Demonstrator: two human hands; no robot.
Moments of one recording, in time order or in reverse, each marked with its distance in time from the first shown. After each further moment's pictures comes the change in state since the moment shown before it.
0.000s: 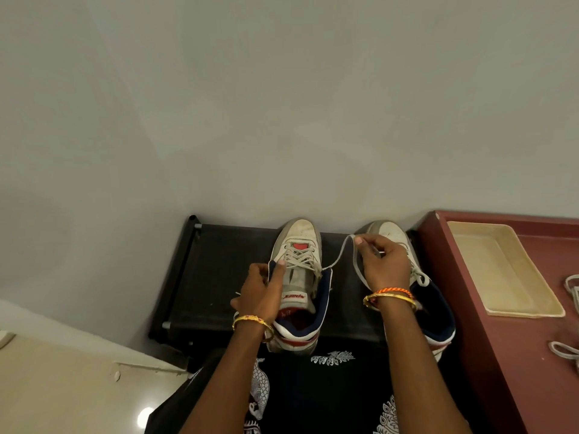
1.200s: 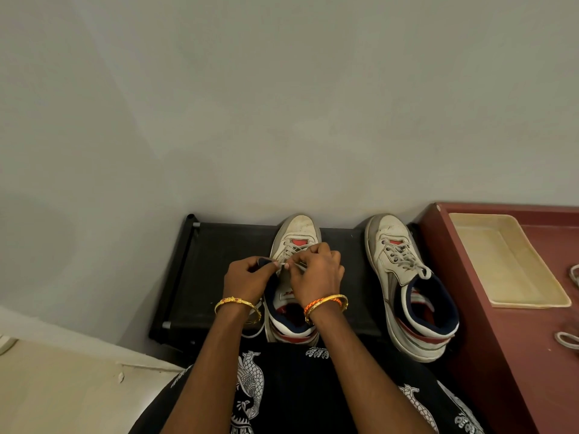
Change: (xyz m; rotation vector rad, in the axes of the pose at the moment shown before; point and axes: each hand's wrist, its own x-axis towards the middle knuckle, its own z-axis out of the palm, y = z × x) left_hand 0.027 -0.012 -0.019 -0.261 -0.011 0.097; right_hand -0.044 0.003 0.078 -0.502 -0.262 -0.181
